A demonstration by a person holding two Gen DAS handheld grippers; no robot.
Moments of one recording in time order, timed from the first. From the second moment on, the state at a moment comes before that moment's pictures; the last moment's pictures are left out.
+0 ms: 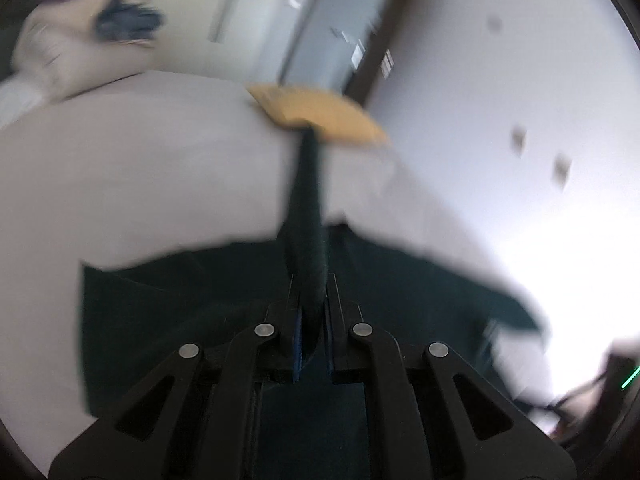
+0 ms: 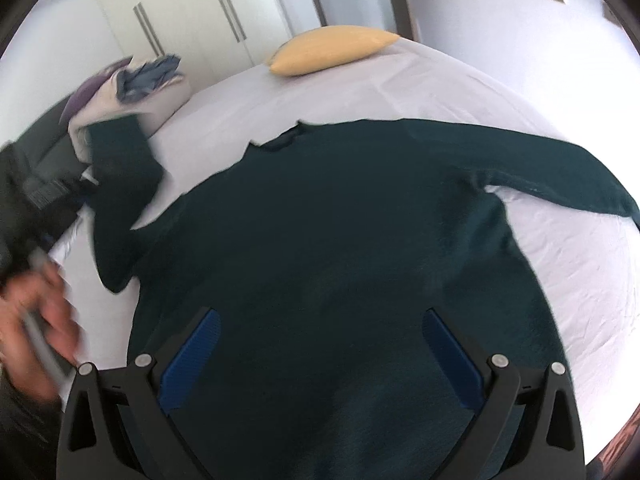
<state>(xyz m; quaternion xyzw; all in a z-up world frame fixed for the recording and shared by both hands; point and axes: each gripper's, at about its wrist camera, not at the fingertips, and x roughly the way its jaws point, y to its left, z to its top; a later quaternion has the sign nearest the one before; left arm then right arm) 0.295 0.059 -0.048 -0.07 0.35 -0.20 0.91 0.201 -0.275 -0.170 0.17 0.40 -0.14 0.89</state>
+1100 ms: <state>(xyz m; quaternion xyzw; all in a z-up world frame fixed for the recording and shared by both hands) 0.235 0.004 -0.145 0.16 0.36 -0.18 0.90 0.362 -0.275 -0.239 0.29 0.52 0.01 0.80</state>
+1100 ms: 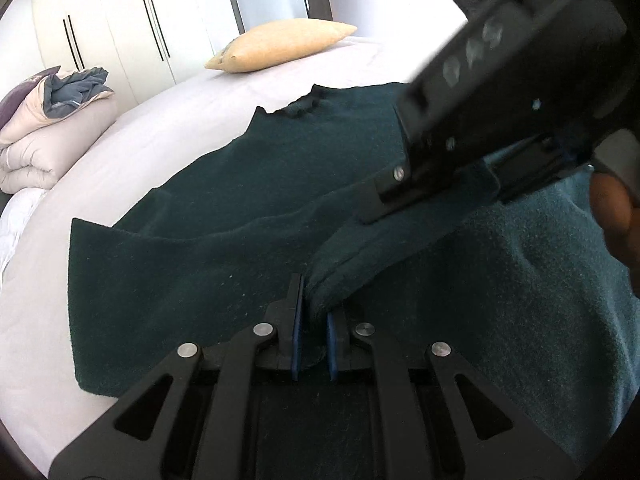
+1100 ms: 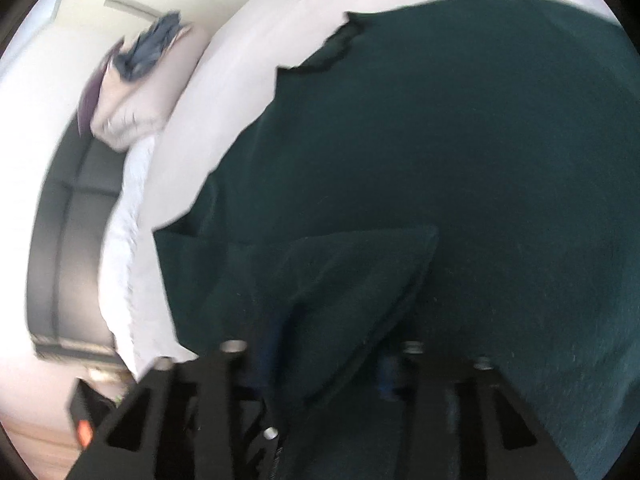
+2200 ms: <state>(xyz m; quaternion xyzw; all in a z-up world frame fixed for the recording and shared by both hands) 0.351 0.139 -0.099 -0.06 0.39 -0.12 0.91 0.358 -0.379 -0.206 0.18 0.46 -0.13 0.86</state>
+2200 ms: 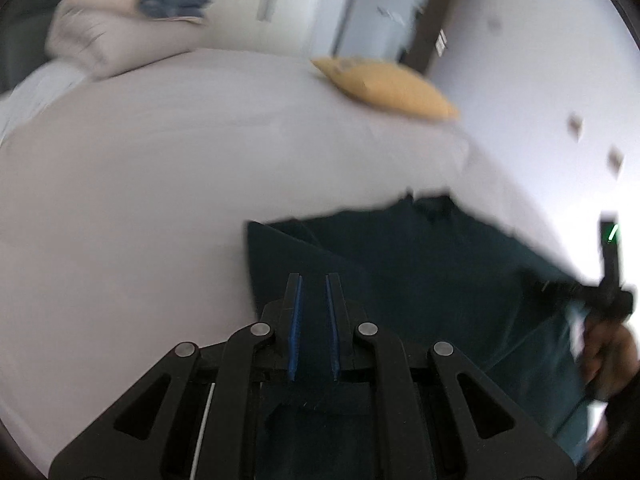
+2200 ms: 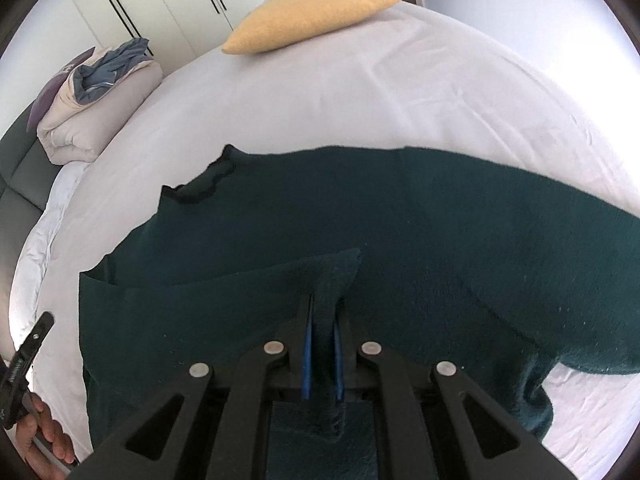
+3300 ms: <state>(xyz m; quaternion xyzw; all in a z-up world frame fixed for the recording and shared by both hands) 0.415 0.151 -0.110 0.08 0.42 -0.10 0.90 0.348 -0.388 -0.215 0.20 0.46 -0.12 0.86</state>
